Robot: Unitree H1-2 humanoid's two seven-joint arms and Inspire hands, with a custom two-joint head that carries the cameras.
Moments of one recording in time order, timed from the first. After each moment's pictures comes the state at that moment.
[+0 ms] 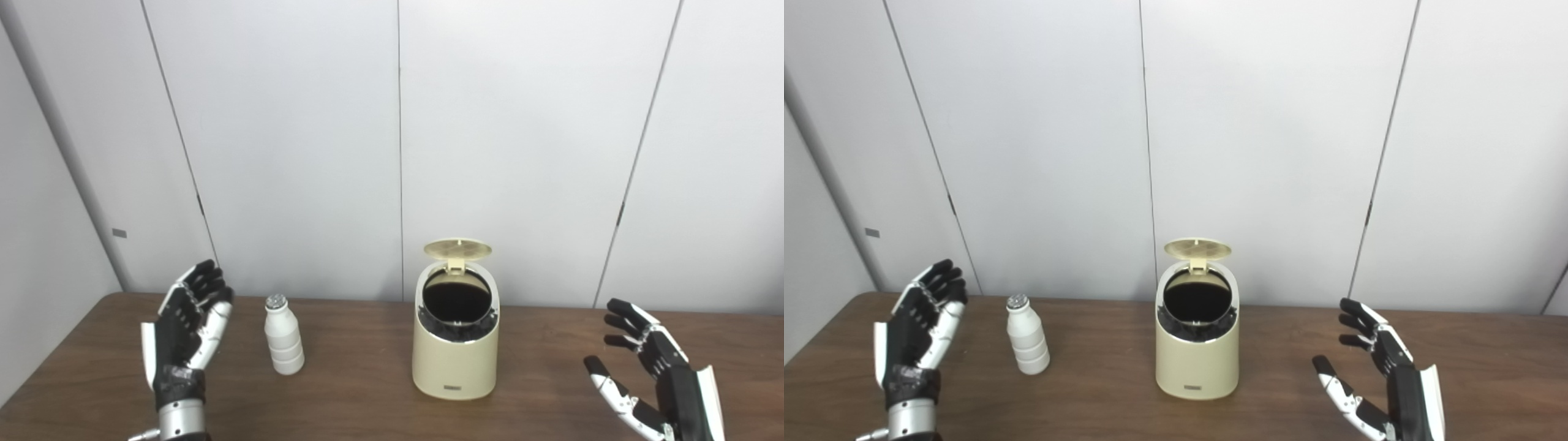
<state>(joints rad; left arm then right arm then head) -0.27 0.16 0.25 0.14 0.07 -0.30 0.24 -0.15 -0.08 -0.08 -0.07 -0.22 -0.34 -0.19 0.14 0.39</state>
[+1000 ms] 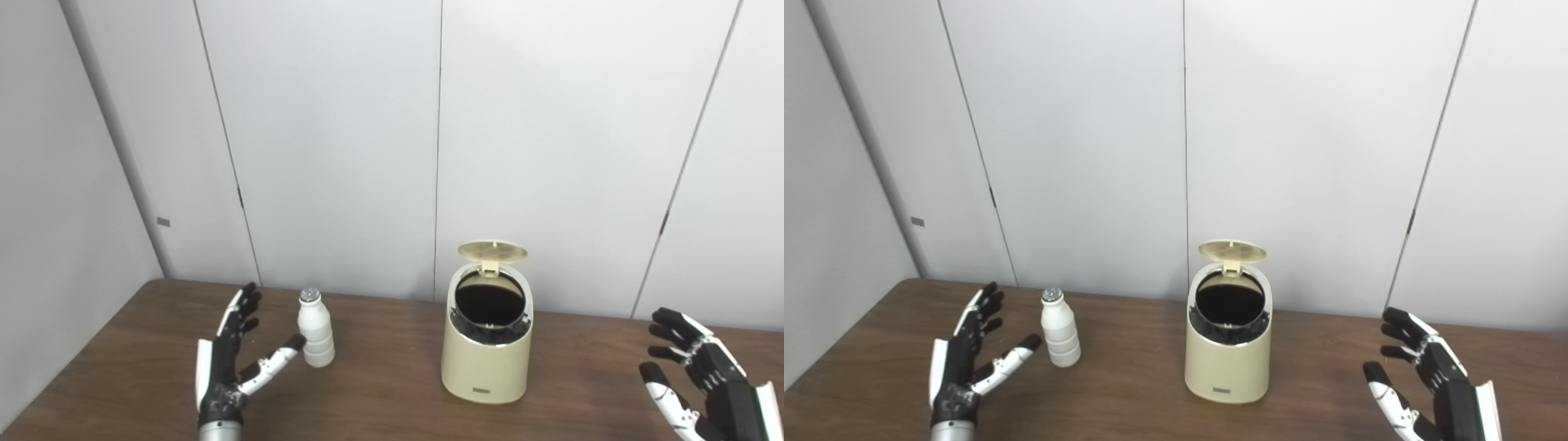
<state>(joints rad) -0.22 0.17 0.20 0.19 0.20 -0.29 0.27 -0.14 -0.11 -0.09 -0.11 -0.14 -0.32 -0.13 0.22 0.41</state>
